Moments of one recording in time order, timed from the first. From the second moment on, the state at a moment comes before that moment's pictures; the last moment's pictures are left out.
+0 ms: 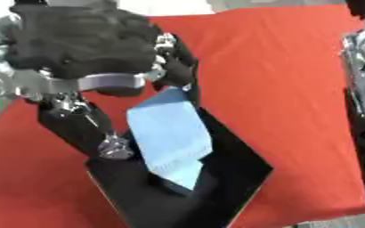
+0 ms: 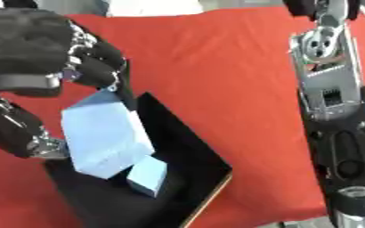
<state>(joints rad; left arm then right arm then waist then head) -1.06 0.53 -0.68 -1.99 -0.43 -0.10 -0.76 -0.52 -0.40 -0.08 -1.98 0.39 -0.10 -0.32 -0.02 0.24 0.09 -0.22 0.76</state>
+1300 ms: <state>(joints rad) -0.95 0.50 -0.77 -1.95 -0.66 -0.24 -0.87 -0.53 -0.39 -0.07 -1.98 0.39 -0.10 -0.32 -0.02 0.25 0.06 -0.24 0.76</state>
